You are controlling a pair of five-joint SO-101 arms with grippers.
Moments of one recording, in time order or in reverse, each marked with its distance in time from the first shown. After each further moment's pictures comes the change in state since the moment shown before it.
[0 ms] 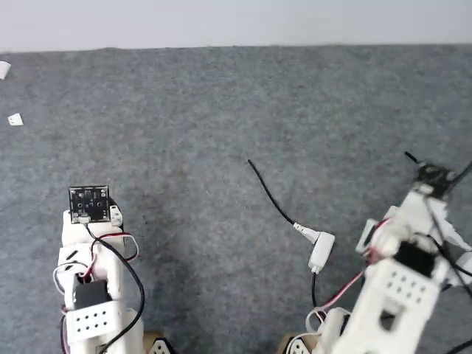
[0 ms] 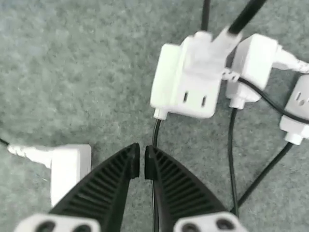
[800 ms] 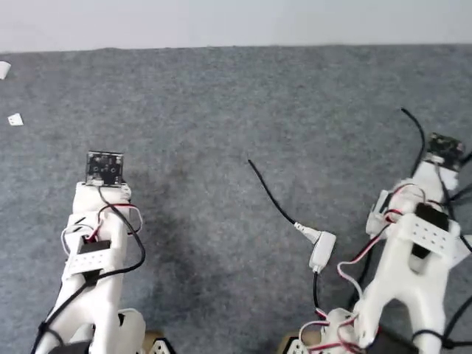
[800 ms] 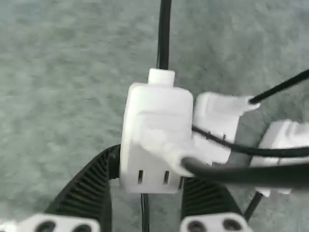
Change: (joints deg) left arm 2.5 47.3 -14.7 -29.4 -2.5; right arm 2.8 35.3 -17.3 -16.7 -0.3
